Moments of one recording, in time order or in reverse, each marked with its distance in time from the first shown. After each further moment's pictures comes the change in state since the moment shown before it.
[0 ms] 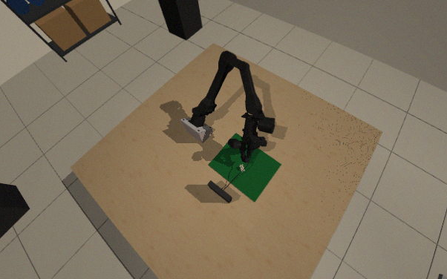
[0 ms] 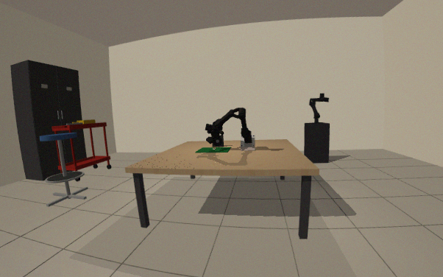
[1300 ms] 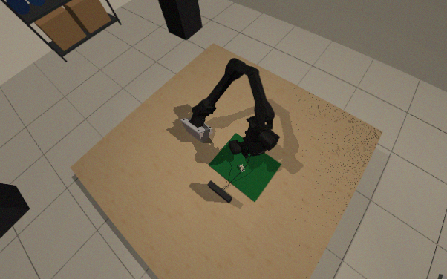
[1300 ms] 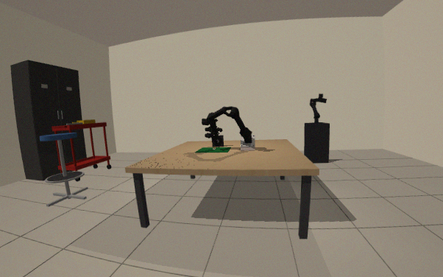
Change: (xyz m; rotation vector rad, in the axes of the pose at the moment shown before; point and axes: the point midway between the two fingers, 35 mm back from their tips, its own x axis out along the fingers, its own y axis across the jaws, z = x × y) arm -0.016 -0.006 0.010 -0.009 0.483 0.165
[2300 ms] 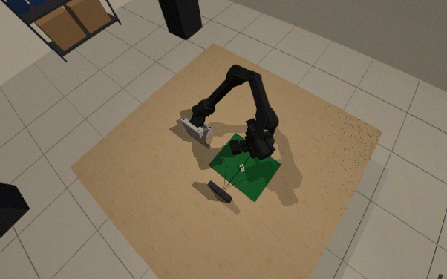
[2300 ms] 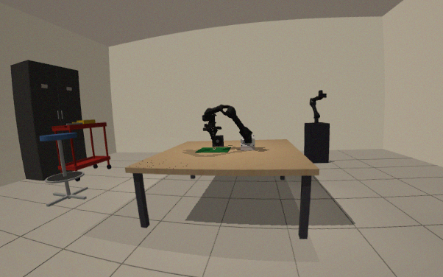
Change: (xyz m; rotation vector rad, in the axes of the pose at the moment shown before) arm -0.036 0.006 0.010 0.083 0.211 0.259
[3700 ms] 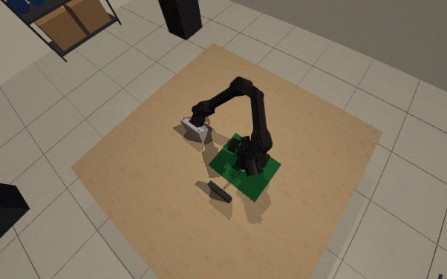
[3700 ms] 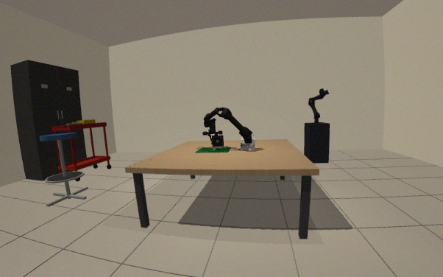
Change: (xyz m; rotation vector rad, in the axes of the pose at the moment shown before) arm 0.042 -0.012 0.015 0.756 0.219 0.088
